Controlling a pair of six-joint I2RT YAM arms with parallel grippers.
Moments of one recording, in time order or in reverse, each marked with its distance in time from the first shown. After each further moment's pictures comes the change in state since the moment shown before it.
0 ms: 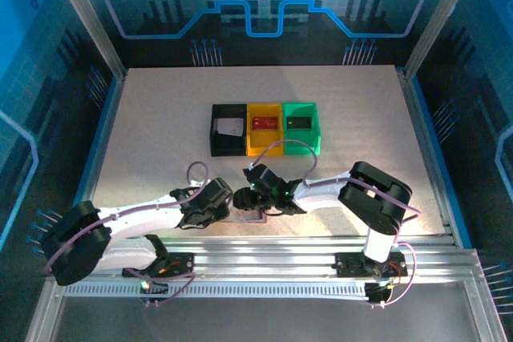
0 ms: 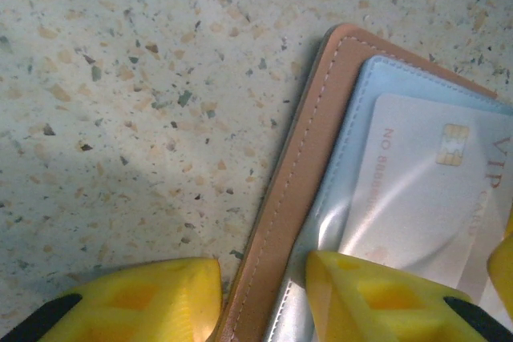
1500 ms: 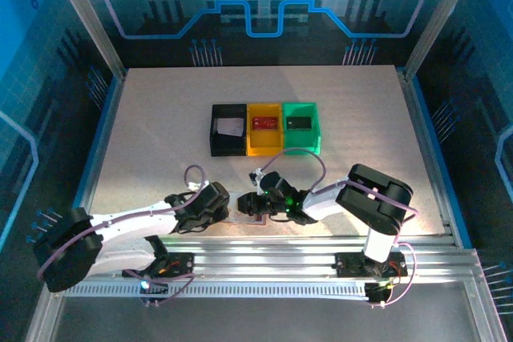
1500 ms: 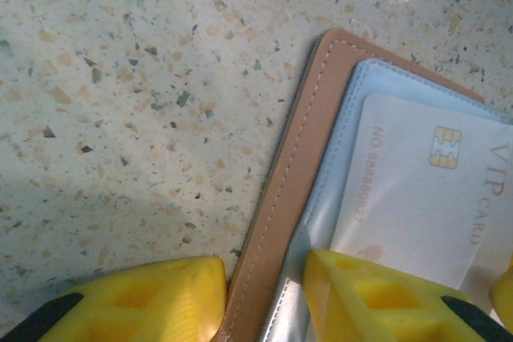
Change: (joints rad) left arm -0.018 -0.081 -0.064 0.055 -0.028 0.001; right arm 0.000 -0.015 -0.183 0.350 -0.084 0.032
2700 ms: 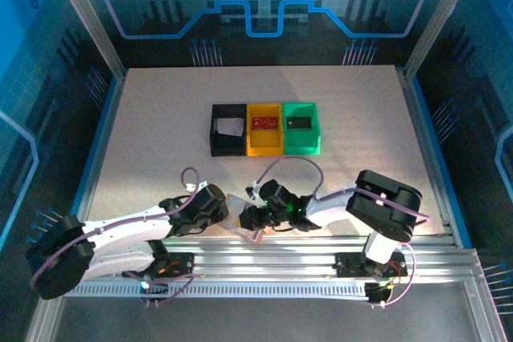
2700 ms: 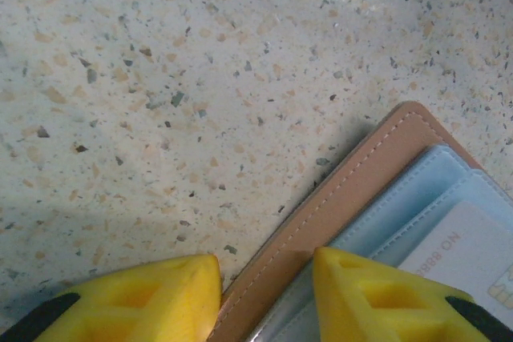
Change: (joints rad) left arm 0.000 -0.074 -0.042 0.042 0.000 -0.001; right arm 0.048 -0.078 -0.031 -0.126 -0.128 0.002
